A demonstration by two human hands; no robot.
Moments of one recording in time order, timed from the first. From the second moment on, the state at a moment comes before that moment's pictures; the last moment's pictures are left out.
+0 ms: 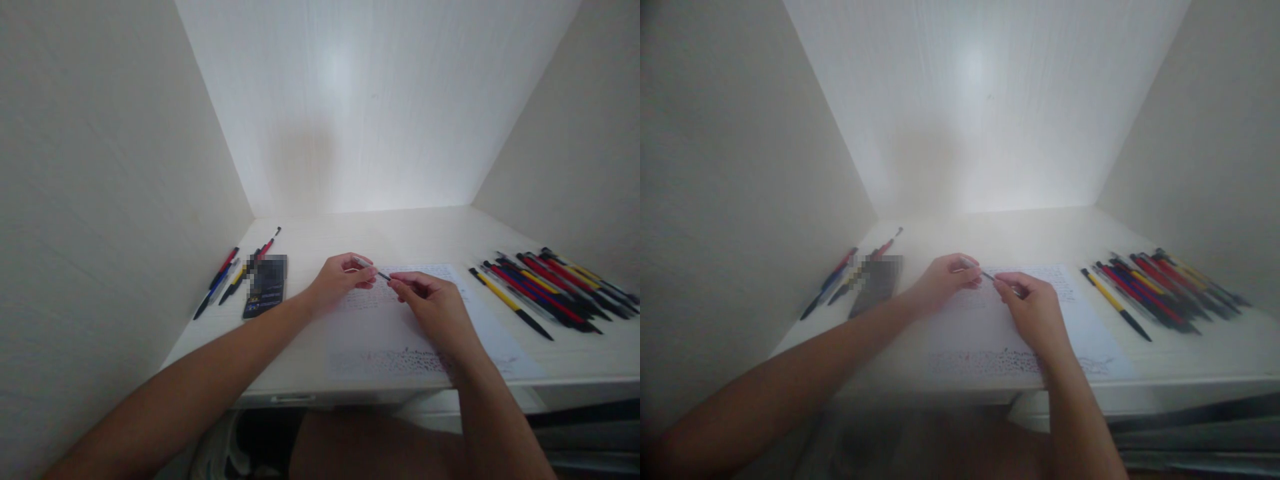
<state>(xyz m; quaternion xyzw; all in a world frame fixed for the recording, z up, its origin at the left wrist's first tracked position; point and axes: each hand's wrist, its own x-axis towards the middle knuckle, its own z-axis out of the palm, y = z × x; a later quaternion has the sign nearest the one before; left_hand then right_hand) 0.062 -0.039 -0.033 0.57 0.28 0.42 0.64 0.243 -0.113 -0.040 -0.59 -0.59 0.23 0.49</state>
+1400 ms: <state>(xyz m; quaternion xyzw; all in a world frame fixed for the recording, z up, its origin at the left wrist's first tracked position) 0.050 -0.033 -0.029 0.49 0.38 0.51 0.61 0.294 -0.116 -0.043 -0.72 -0.58 -0.02 0.38</state>
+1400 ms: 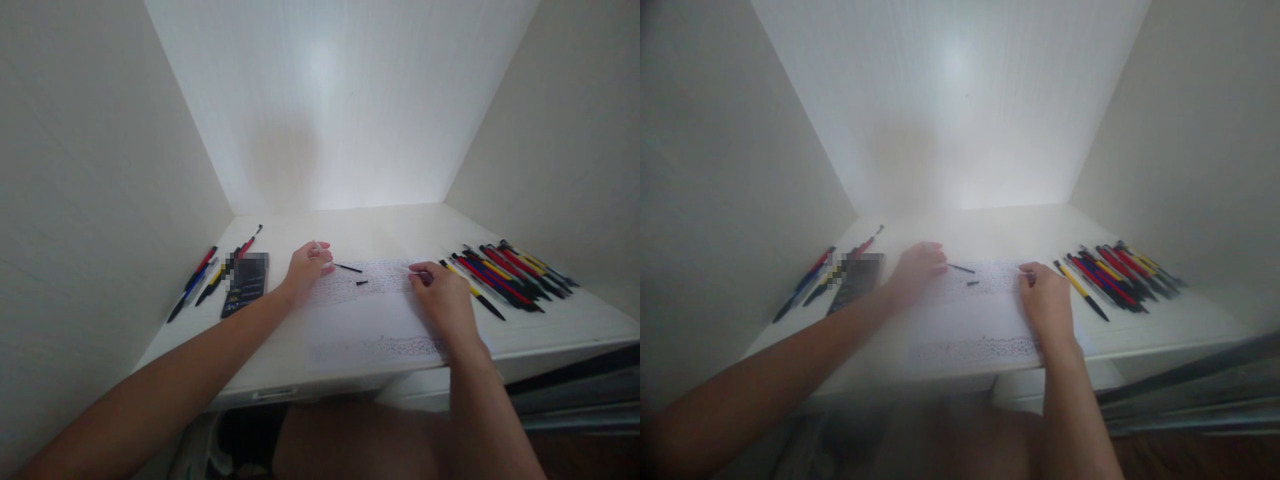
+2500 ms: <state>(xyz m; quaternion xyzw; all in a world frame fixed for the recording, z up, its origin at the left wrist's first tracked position) 0.034 -0.016 -0.032 0.88 0.44 0.14 -0.11 0.253 -0.112 -0.050 -0.62 -0.73 -0.05 0.29</state>
